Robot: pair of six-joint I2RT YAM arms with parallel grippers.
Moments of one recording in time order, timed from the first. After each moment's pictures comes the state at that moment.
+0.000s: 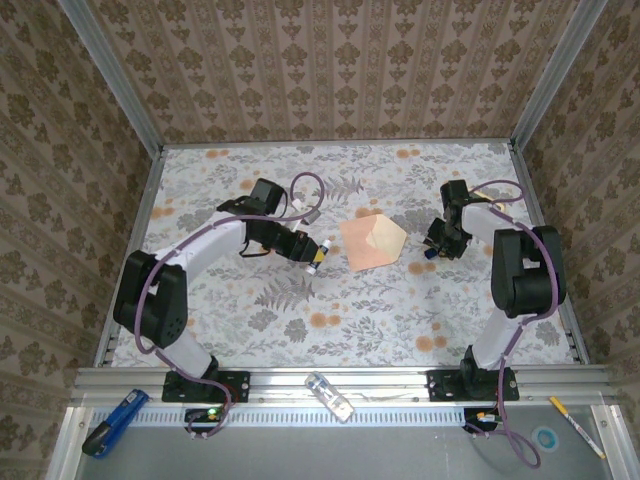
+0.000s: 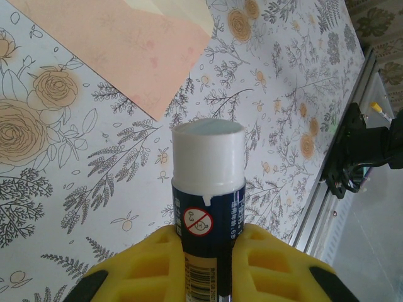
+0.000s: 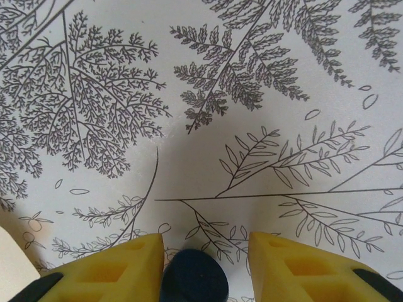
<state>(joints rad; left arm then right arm) -0.51 1.63 1.16 -0.69 0.78 0.03 0.00 1.79 1.10 -0.66 -0.03 0.65</state>
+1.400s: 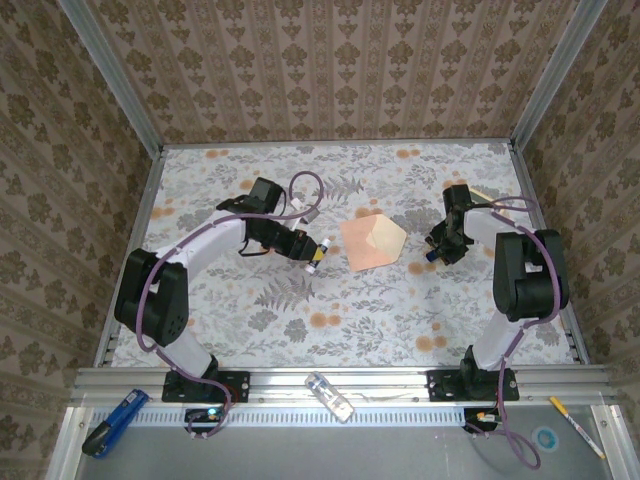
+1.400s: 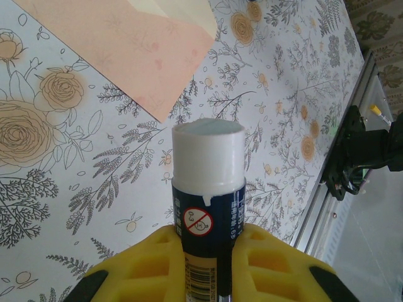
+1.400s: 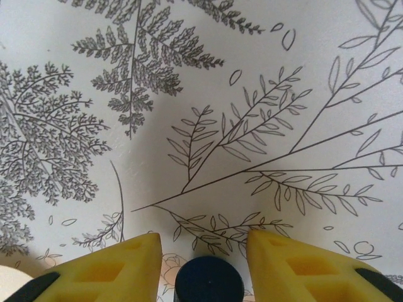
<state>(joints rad) -0.49 1.64 1.17 -0.69 0.79 0.04 0.00 1.75 1.03 -0.61 -0.06 1.00</state>
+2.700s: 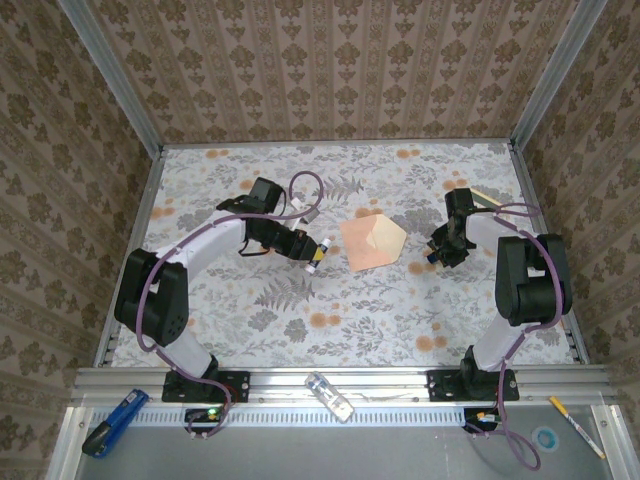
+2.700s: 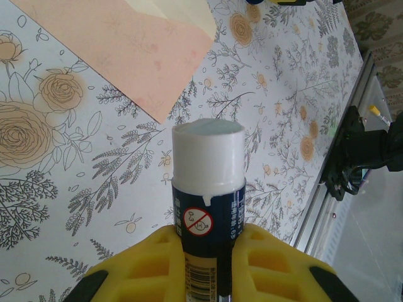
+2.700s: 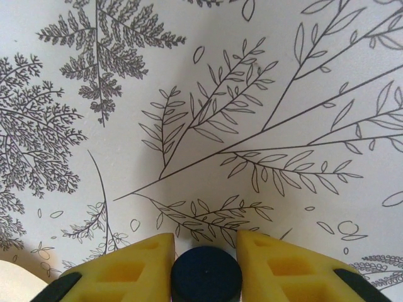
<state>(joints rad) -0.49 1.64 1.16 -0.68 0.79 0.04 -0.01 1.72 0.99 -0.59 -0.08 1.05</state>
